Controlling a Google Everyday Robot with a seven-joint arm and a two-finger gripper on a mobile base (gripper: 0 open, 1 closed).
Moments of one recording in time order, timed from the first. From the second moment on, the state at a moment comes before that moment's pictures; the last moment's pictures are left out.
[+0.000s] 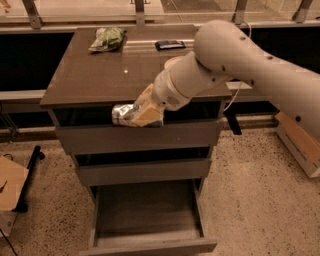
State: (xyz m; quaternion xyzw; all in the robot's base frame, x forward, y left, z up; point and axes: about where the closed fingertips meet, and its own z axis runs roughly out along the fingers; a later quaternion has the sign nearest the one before) arm 0.572 0.038 0.851 -0.64 0.67 0.20 0.33
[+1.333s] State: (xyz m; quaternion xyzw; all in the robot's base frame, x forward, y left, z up) arm 0.570 -0.041 0.690 -0.55 0.69 0.32 0.34
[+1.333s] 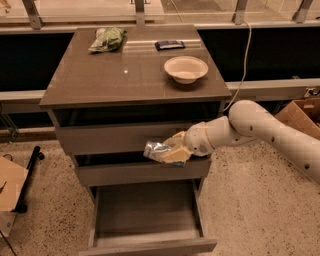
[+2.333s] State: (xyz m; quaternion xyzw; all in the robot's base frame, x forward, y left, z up) arm 0.543 -0.070 0.532 -0.52 0.74 0.32 0.28
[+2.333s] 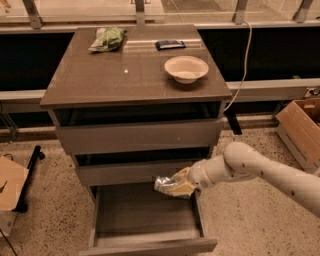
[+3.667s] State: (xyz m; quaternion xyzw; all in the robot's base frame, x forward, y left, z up) arm 0.550 -0.080 0.371 -0.43 0.76 0.36 0.32
